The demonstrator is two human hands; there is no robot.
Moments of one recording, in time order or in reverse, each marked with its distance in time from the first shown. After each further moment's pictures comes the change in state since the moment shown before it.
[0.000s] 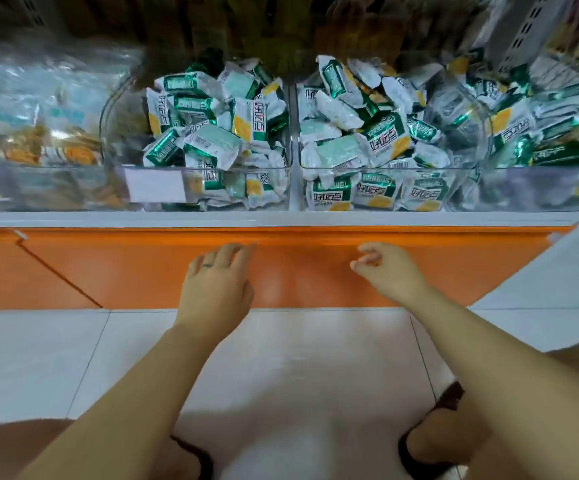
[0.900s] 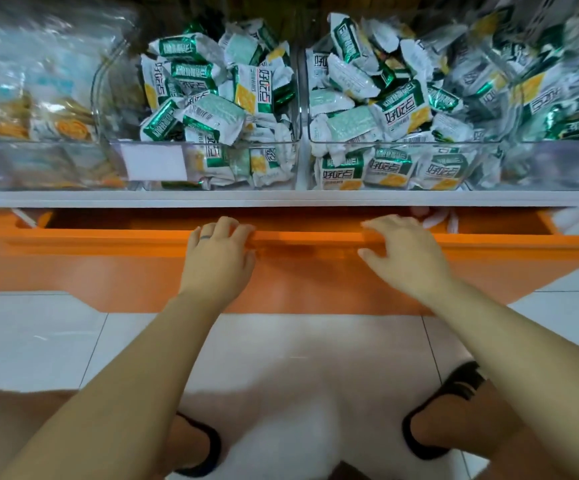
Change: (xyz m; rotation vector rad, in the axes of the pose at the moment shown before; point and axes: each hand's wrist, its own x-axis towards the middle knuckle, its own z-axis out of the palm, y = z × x) left_hand 0.020 -0.009 0.004 -0.070 -0.132 -0.090; right_hand -0.008 -0.004 -0.001 -0.518 0.096 -0.297
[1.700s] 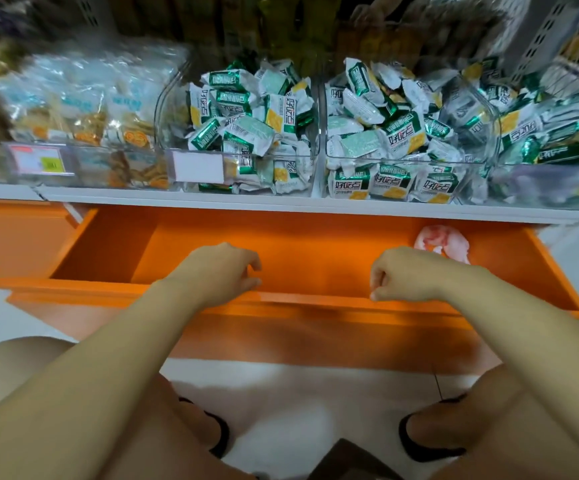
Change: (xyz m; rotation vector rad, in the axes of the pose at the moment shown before) left_hand -0.044 -0.011 -0.072 0.083 -0.438 0.133; right_hand -0.030 -0.033 -0.048 -0.231 -0.587 -0.111
